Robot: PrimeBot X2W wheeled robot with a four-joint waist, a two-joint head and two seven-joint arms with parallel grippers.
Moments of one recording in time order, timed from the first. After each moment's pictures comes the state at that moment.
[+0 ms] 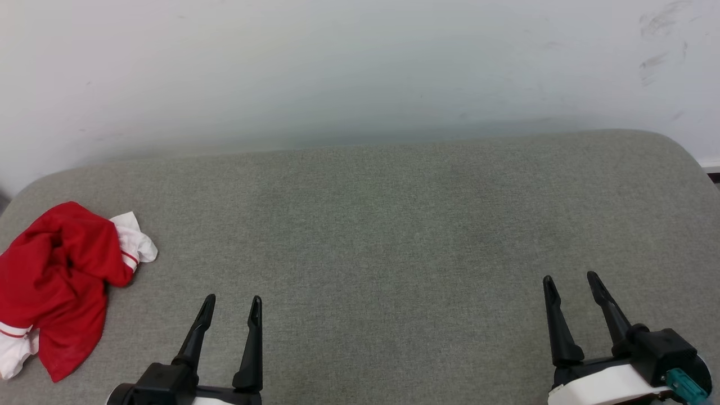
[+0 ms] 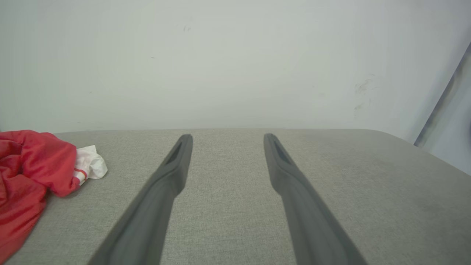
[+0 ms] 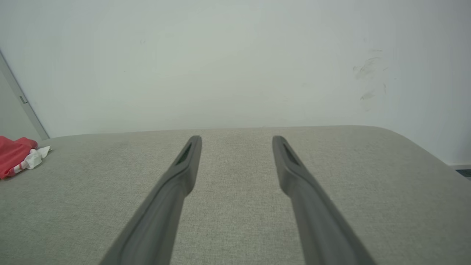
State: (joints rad) left arm 0.14 0.05 -0.07 -0.06 -0.15 -0.08 -0.26; right arm 0.04 -0.05 0.02 0.09 0.13 0.13 -0.26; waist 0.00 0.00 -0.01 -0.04
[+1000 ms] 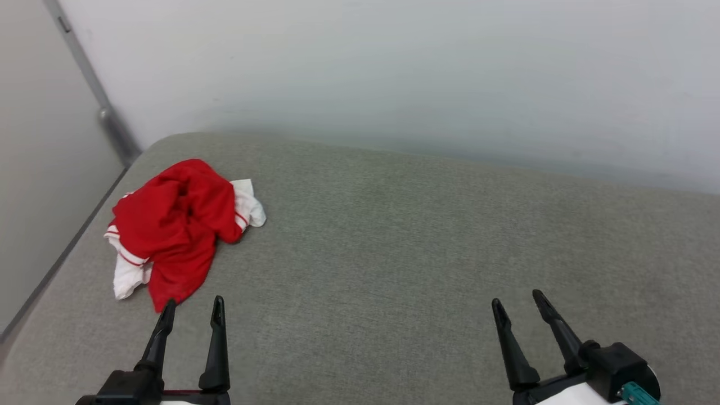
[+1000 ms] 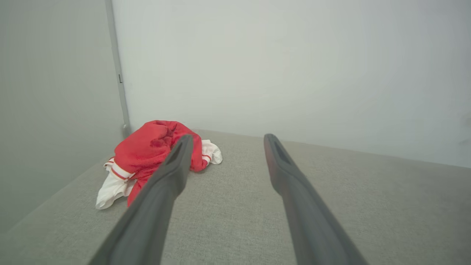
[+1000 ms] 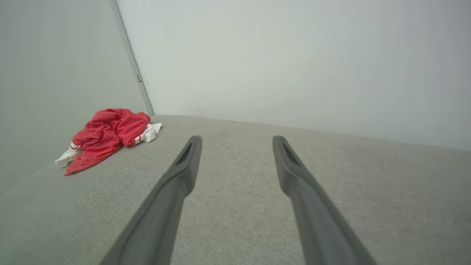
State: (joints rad) left arm 0.16 0.05 0.02 -0.08 -0.13 -0.08 -0.26; right arm 0.07 -0.05 0.15 0.10 0.17 0.13 -0.26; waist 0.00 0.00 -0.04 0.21
